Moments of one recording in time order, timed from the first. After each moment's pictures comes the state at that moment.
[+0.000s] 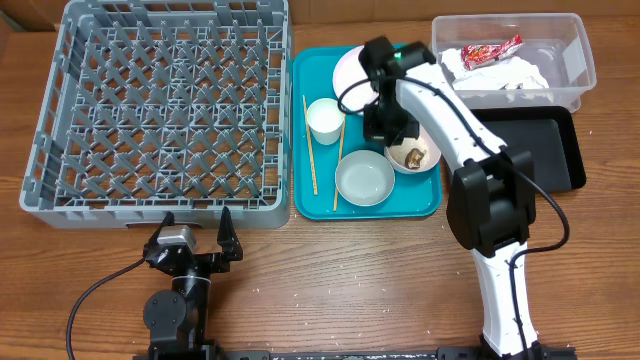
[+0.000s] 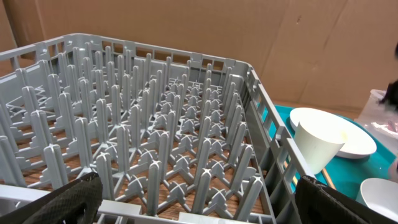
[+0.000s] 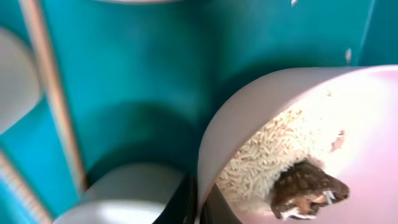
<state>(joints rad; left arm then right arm) 0.07 0.01 0.01 -0.08 0.05 -0.18 0.39 2.35 2.13 -1.36 -0.01 0.46</state>
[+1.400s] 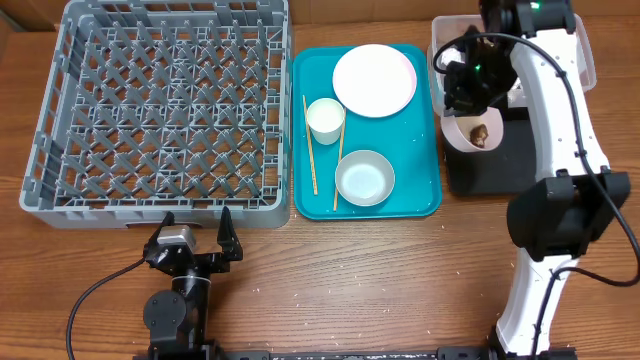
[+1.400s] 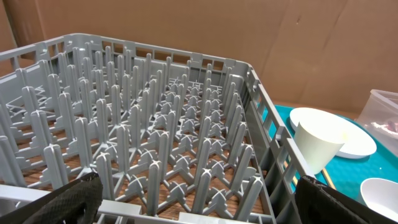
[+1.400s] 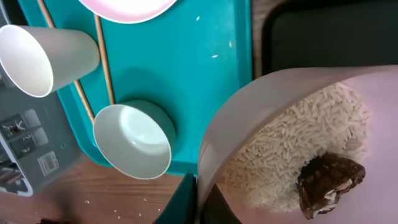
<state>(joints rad) 0.07 0.01 0.01 -0.08 0.05 -0.18 0.06 2.19 2.30 -1.64 -0.28 0.16</state>
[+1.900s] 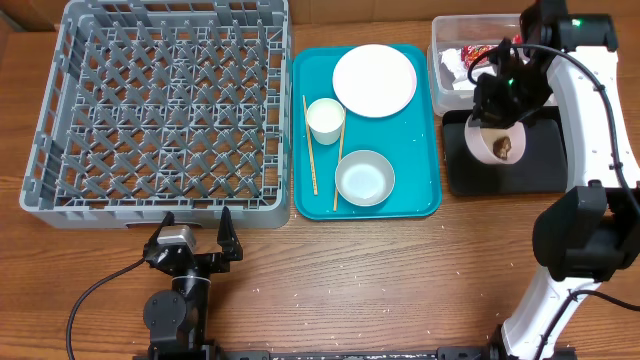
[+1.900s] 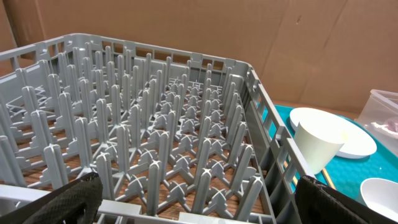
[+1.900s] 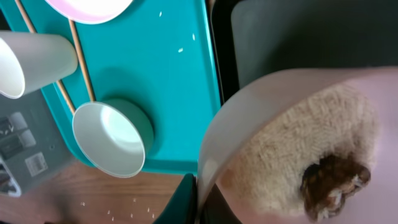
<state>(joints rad) 0.07 0.01 0.01 -0.08 0.05 -0.18 -0.05 2.05 2.01 -1.49 -0.33 0.10</state>
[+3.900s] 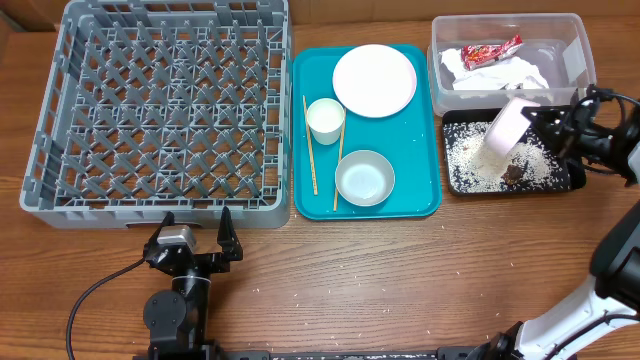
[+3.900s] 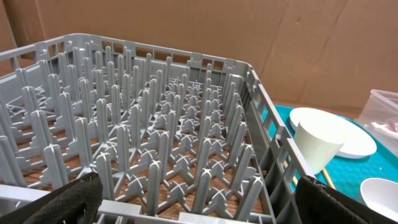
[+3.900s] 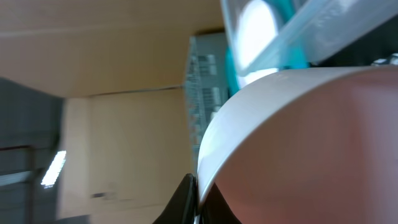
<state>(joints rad) 0.07 0.01 0.01 -0.08 0.05 -0.18 -0.54 1.97 1.39 -0.75 -1.37 0.23</state>
